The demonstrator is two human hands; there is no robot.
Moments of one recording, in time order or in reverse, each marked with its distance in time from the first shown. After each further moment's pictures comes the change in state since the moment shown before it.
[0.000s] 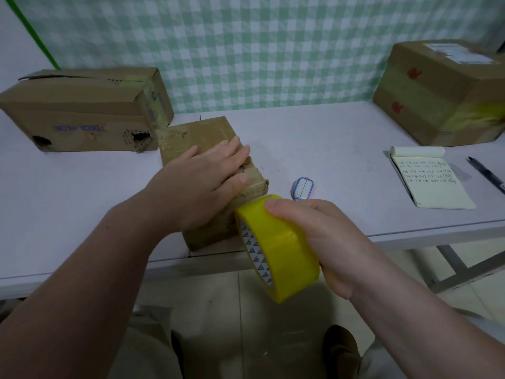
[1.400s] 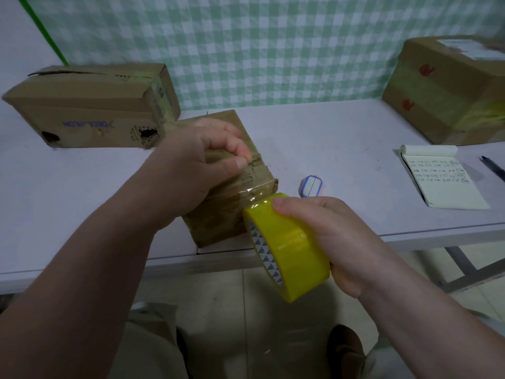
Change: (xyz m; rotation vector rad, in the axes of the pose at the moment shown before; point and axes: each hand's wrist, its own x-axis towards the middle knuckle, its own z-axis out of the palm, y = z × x) left_hand -0.018 0.010 -0.023 -0.617 0.314 -0.077; right_hand 0.003 0.001 0.001 0.006 0.004 0.030
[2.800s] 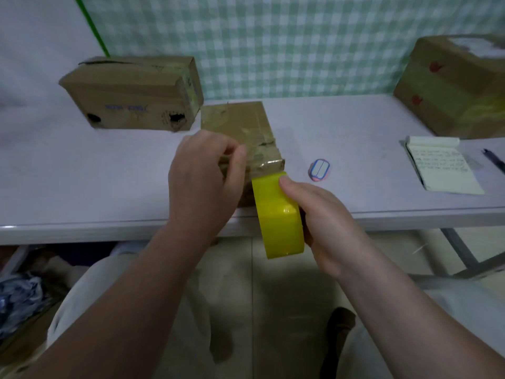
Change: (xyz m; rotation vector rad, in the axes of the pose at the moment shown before) left_hand -0.053 -0.011 0.033 0.430 0.627 0.182; right_hand -0.018 0.021 0.025 0.123 0.020 -0.117
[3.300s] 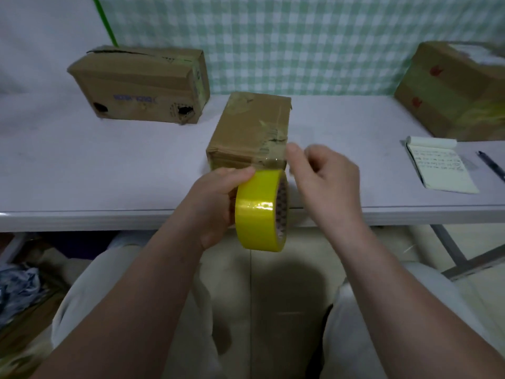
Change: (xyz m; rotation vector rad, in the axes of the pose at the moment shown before) left_hand -0.025 -0.015 -0.009 -1.204 -0.606 -1.064; right_hand 0.013 -0.014 0.016 -0.737 0.437 -0.592
